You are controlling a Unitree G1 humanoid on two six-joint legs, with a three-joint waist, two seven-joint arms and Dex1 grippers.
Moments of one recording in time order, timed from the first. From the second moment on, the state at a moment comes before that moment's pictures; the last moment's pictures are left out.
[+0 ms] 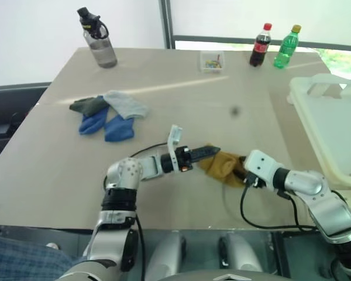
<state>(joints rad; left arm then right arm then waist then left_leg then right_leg) -0.54 0.21 0.11 0.20 -0.89 1.20 -0.75 -0.14 -0.65 0.23 -0.44 -0.03 0.50 0.71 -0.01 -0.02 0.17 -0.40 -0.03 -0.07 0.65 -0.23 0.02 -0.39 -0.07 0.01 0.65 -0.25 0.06</state>
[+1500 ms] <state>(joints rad) -0.61 0.10 0.00 0.37 -0.83 1.17 -0.83 -0.09 -0.64 0.15 -0.48 0.04 0.58 0.71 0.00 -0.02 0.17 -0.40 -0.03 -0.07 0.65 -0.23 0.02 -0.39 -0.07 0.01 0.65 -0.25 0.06</state>
